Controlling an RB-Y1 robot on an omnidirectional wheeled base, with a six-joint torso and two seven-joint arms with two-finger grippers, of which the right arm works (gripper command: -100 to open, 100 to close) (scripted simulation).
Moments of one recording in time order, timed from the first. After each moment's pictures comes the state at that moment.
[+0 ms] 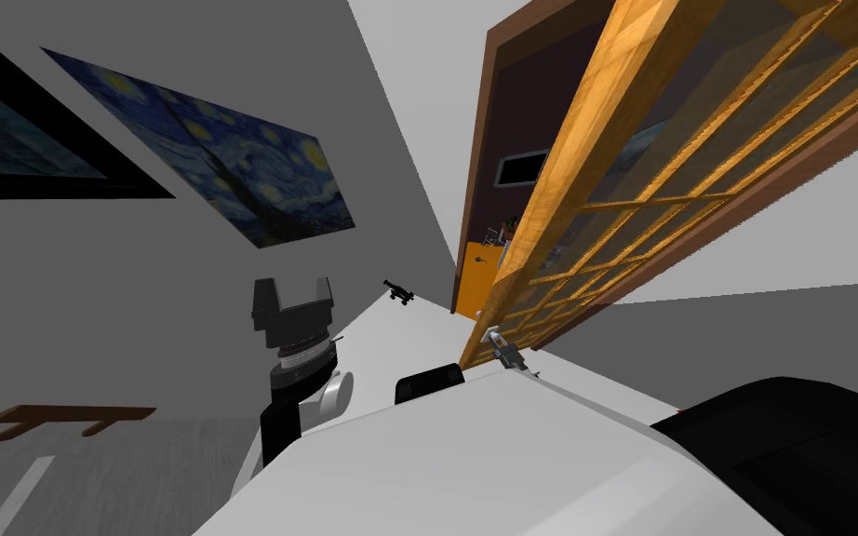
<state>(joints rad) 0.33 -0.56 0.54 -0.85 -0.56 -1.20 -1.66</state>
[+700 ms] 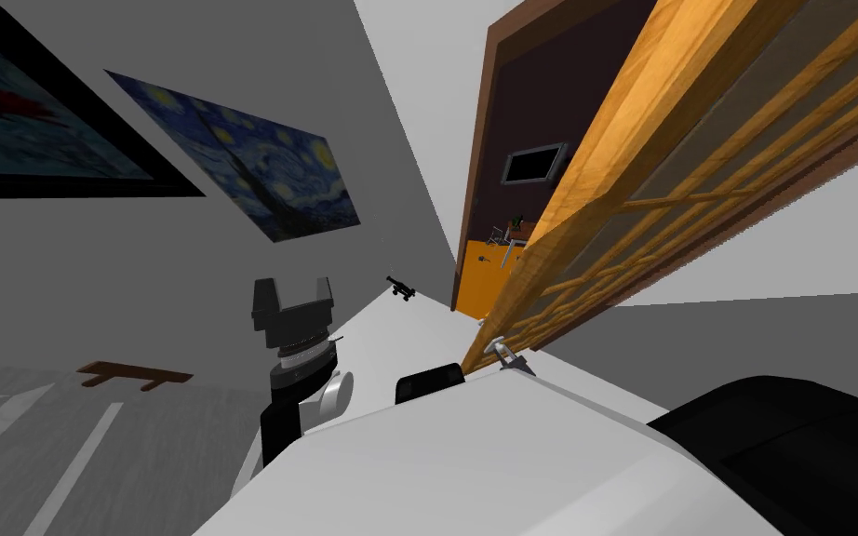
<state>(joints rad) 0.40 -0.58 0.61 -0.80 -0.51 -1.35 -1.70</state>
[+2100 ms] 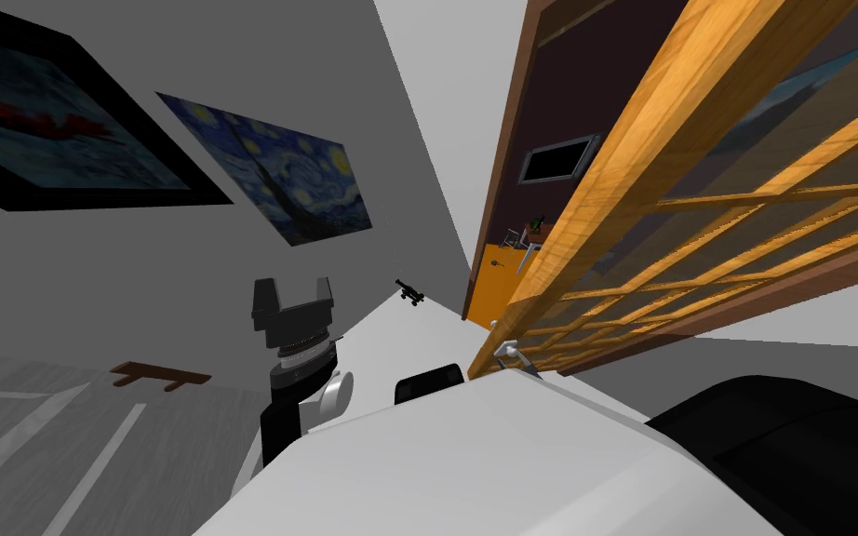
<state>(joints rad) 0.44 -0.60 0.61 -0.74 -0.50 -1.43 -1.72</state>
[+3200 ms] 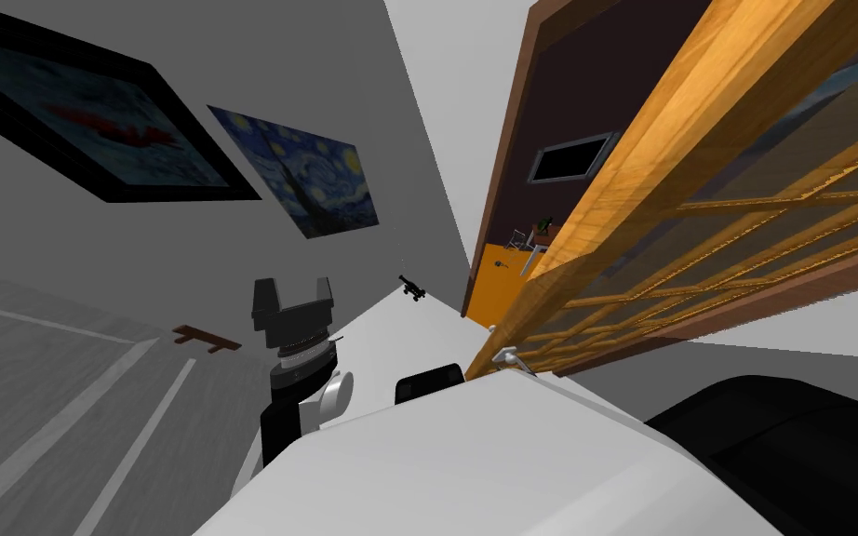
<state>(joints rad) 0.45 -0.57 0.64 -0.71 -0.48 -1.49 -1.71</state>
